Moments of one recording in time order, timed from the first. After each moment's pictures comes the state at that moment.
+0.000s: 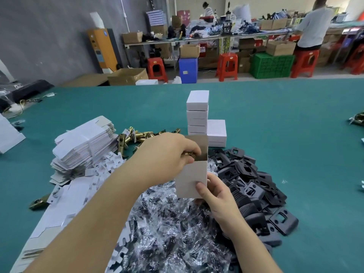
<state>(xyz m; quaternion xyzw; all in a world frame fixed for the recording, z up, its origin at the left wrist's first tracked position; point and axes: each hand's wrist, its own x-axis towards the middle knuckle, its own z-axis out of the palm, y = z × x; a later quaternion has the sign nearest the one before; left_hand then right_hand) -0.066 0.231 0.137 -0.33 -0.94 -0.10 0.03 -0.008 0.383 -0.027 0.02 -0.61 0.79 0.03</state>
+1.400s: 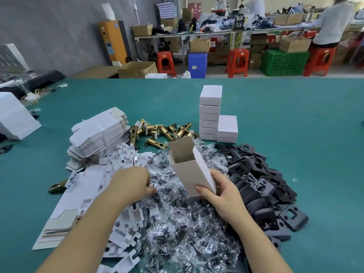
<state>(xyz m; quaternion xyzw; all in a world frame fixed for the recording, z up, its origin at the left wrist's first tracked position) -0.079 0.132 0.041 -0.11 -0.98 0.10 -0.12 -0.014 0.381 -0.047 0.04 -0.78 0.62 0.06</state>
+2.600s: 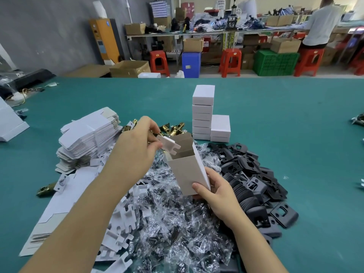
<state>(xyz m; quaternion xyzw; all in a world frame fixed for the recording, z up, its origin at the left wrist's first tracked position) -0.057 0.173 0.115 -0.16 -0.92 -0.32 0.16 -0.018 0.383 -0.047 0.04 -0.72 0.69 0.05</state>
